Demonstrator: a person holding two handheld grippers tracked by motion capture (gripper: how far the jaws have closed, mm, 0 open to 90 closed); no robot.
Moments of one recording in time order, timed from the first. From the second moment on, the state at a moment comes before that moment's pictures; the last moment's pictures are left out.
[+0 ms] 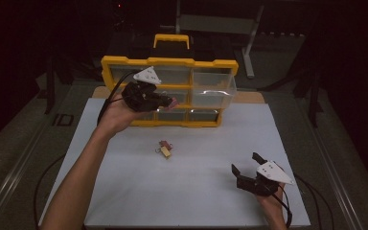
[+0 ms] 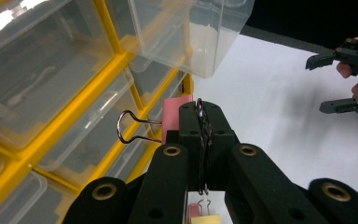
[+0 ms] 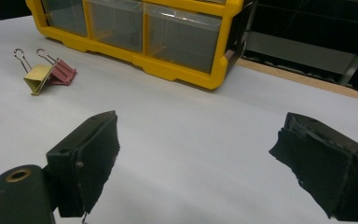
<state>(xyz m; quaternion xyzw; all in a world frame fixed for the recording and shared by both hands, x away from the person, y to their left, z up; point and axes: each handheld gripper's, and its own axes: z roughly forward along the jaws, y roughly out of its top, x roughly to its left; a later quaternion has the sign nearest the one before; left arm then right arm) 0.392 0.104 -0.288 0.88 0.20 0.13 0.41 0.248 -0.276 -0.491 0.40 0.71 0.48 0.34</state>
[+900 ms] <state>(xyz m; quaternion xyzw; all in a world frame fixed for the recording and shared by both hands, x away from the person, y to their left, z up) 0.412 0.094 -0.242 0.87 0.18 0.15 0.43 0.249 -0.276 -0.491 0.40 0.71 0.47 0.33</state>
